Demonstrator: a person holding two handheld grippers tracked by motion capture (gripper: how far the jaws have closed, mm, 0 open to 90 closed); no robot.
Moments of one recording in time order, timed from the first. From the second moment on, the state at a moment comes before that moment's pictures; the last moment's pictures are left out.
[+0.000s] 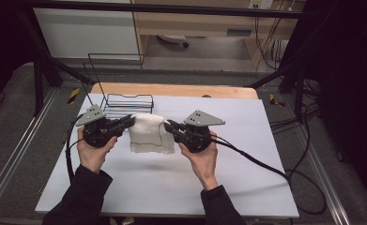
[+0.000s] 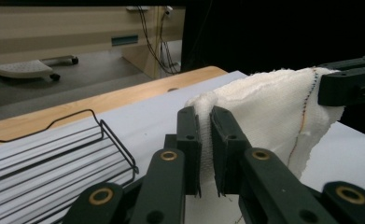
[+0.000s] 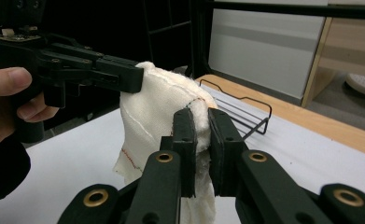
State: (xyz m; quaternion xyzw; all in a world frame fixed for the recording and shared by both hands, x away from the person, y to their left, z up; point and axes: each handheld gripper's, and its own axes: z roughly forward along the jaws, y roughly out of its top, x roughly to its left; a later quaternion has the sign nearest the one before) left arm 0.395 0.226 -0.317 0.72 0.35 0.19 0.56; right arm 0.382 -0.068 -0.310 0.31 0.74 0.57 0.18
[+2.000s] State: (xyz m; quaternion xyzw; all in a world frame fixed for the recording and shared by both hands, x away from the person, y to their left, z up) left arm 0.410 0.276 -0.228 0.64 0.34 0.30 0.62; right arm 0.412 -0.011 -0.228 0.25 0.68 0.64 0.26
